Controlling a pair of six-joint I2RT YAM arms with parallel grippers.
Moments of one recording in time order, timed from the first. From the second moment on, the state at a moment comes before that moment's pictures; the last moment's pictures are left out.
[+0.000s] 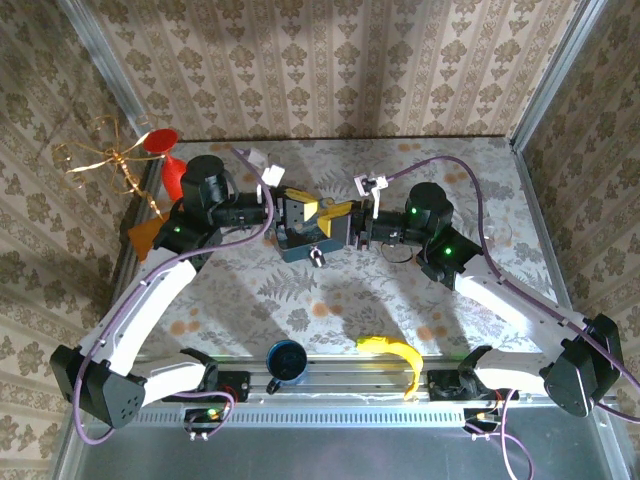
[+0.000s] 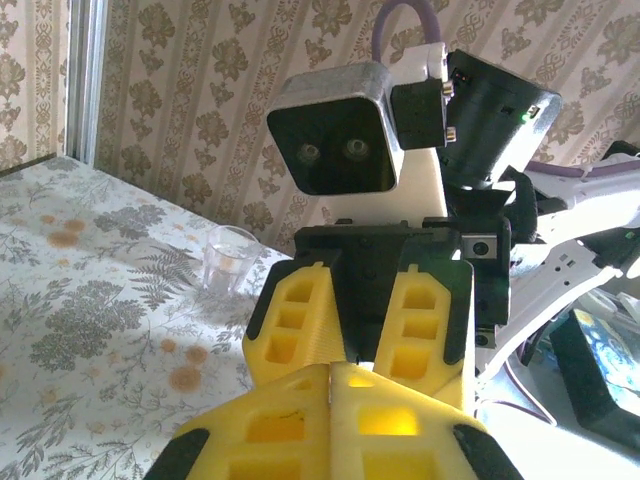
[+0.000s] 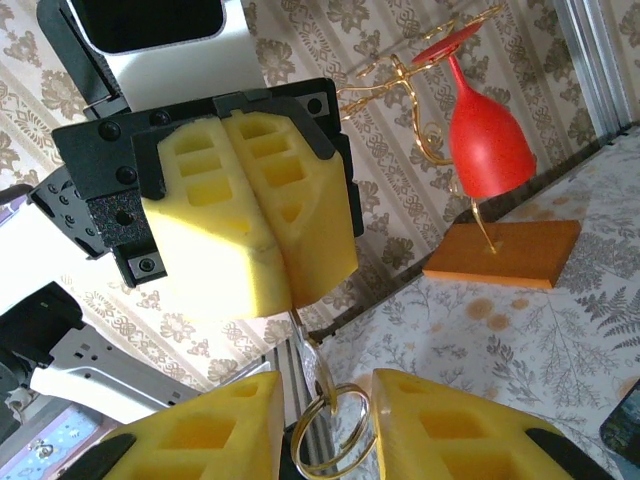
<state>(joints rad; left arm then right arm) -0.50 1.16 1.17 -0.16 1.01 -0.24 0.62 1.21 0.98 0.23 -0.68 0.53</state>
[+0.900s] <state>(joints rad) -0.44 1.10 1.03 -0.04 0.74 -0.40 0.55 1.15 0.95 0.13 -0.48 0.62</state>
